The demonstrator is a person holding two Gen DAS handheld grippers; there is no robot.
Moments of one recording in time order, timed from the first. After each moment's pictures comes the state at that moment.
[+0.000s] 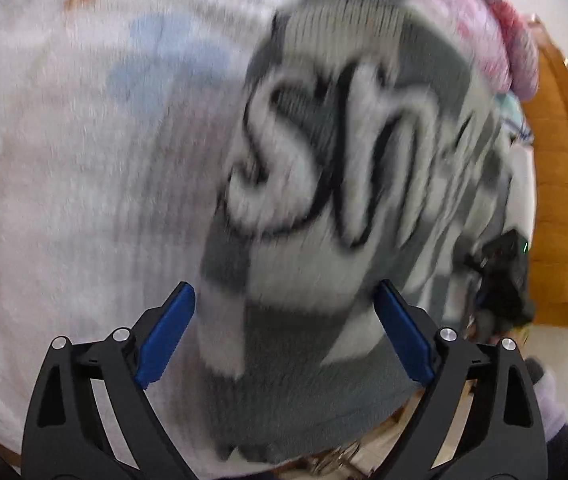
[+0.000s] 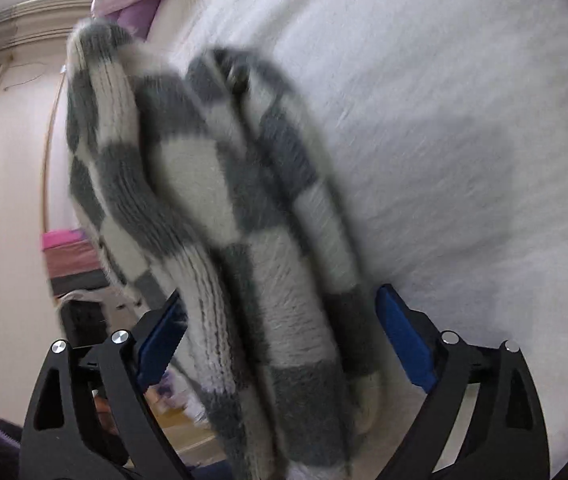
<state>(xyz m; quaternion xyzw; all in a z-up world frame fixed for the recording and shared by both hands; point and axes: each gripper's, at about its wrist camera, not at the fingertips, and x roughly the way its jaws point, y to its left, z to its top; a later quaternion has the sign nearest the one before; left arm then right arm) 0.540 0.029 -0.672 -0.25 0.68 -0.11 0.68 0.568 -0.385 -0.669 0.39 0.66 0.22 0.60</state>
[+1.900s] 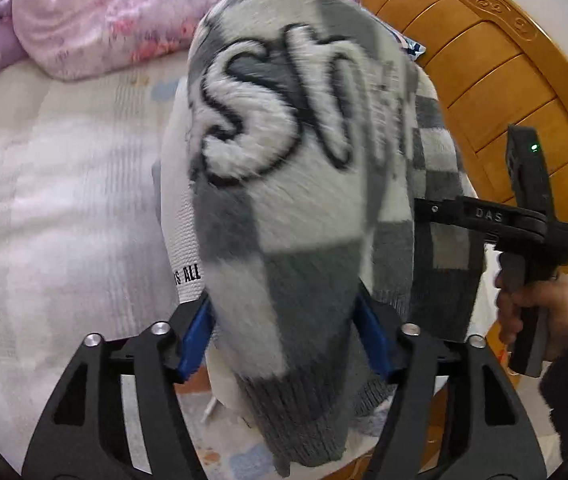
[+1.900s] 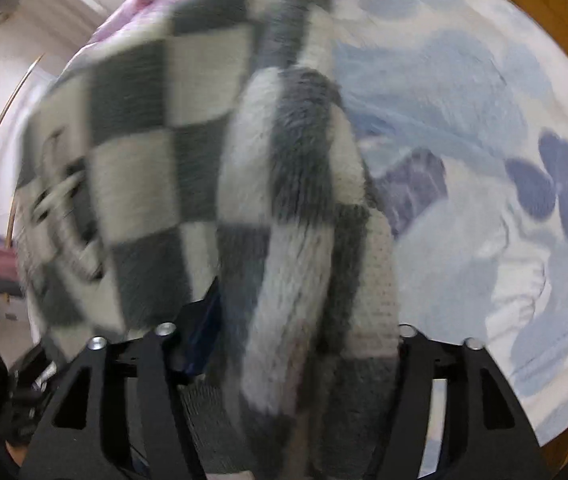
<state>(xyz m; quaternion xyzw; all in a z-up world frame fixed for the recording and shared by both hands) 0.595 -0.482 -0.549 -0.09 0.55 -0.21 0.80 0.624 -0.740 -0.552 0.19 0.59 0.07 0.78</state>
